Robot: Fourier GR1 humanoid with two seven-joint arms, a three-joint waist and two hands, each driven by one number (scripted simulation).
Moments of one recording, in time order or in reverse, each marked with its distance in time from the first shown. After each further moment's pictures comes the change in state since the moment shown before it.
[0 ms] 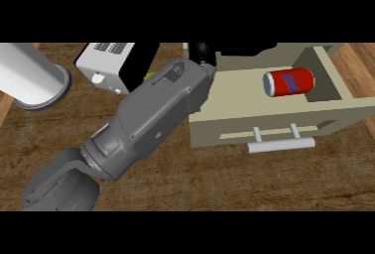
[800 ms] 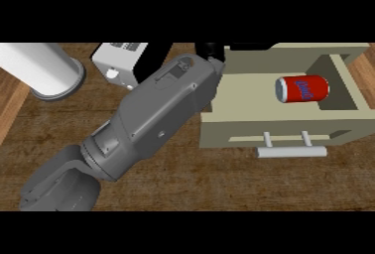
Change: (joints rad) left arm -0.036 0.000 0.000 -0.037 0.057 0.016 -0.056; right arm -0.224 -0.010 0.292 -0.015 0.632 -0.008 -0.144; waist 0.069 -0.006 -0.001
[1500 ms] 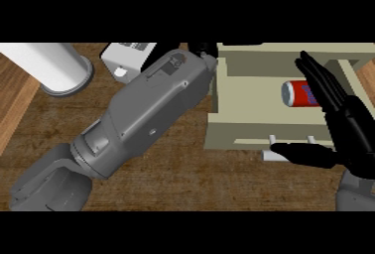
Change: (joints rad) left arm 0.018 0.038 0.011 -0.051 -0.041 0.025 0.082; right arm -0.290 -0.006 0.335 0.414 0.581 -0.232 -0.105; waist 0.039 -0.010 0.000
